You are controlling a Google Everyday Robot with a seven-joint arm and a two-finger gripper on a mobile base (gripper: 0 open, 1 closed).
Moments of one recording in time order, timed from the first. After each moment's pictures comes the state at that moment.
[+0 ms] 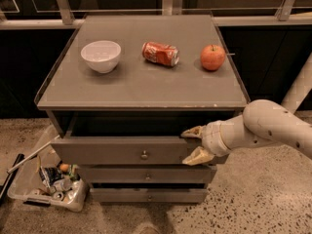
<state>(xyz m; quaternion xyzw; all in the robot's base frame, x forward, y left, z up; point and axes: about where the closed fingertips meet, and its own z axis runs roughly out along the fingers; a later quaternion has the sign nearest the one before) 0.518 -0.124 0.663 -0.67 0.65 0.12 0.34</state>
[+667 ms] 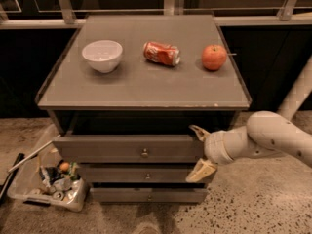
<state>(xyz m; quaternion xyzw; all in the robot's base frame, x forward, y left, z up) 0.497 -0.137 0.628 -0.64 0.67 0.16 0.33</state>
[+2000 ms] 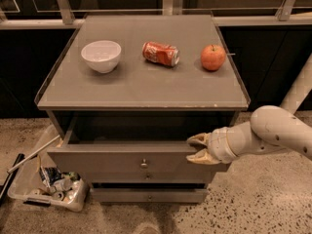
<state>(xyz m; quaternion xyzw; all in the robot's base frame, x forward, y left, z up) 0.500 -0.136 0.651 -0.64 0.67 0.16 0.33</state>
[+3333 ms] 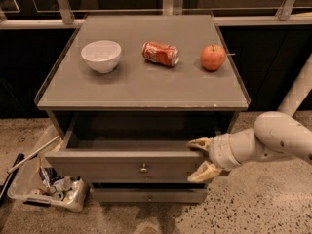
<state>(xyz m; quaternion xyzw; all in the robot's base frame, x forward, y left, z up) 0.476 -0.135 0.646 -0.65 0.66 0.18 0.33</state>
